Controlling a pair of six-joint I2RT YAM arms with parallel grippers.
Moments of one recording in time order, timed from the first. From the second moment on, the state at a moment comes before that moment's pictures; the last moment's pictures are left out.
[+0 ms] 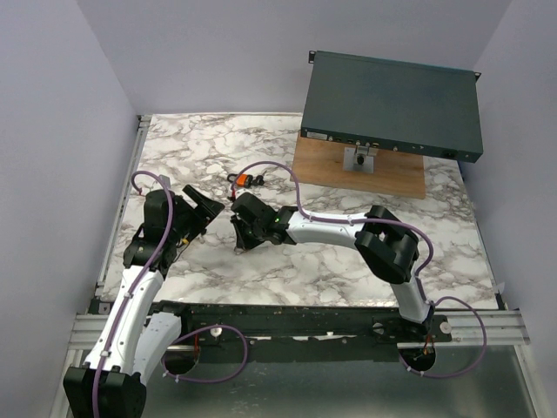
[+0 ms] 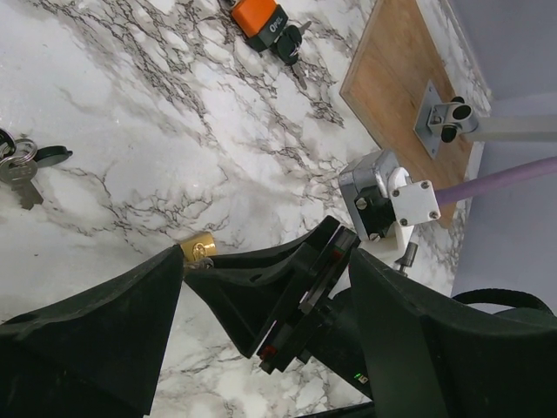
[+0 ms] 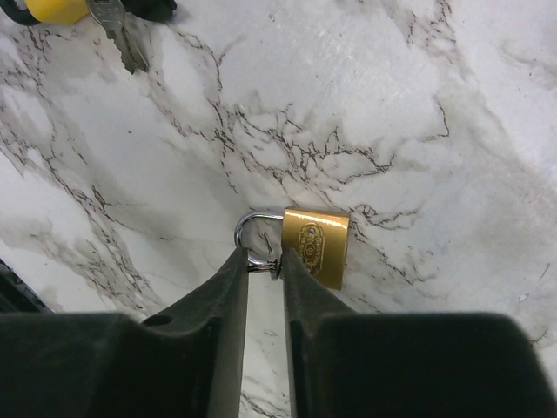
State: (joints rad) left arm -0.12 0.77 0.65 -0.43 0.17 -0.89; right arm 1.07 2.07 1.48 -0.25 0.04 0.47
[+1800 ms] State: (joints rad) left arm 0.01 0.82 0.76 -0.46 0.40 -0.83; right arm 0.86 2.67 2.34 -0.29 0.48 0.26
